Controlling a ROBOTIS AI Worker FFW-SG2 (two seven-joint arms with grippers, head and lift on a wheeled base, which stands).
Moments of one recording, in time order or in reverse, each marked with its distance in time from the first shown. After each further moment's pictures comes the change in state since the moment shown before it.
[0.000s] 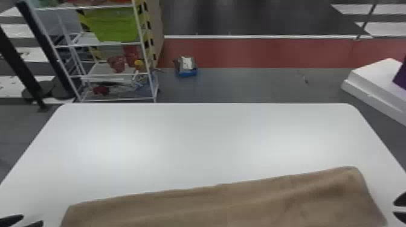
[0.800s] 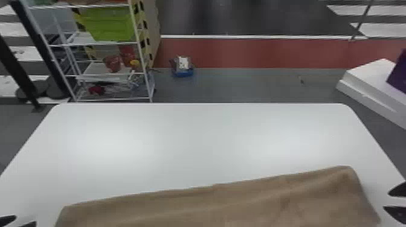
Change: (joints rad) left arm 0.000 0.005 0.001 0.002 0.007 -0.005 -0.001; right arm -0.124 0.011 0.036 0.104 -0.065 0.248 0.000
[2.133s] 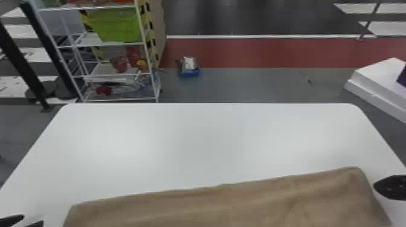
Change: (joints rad) left arm 0.005 0.000 0.010 0.004 0.002 0.000 -0.003; right arm -0.206 0.030 0.044 0.219 -0.115 0.076 0.000
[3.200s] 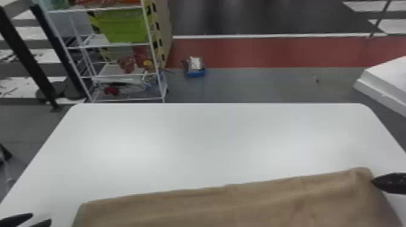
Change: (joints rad) left arm 0.005 0.001 0.011 0.004 0.008 -0.006 -0.002; right arm -0.071 0.019 0.010 0.062 -0.114 0.088 0.000
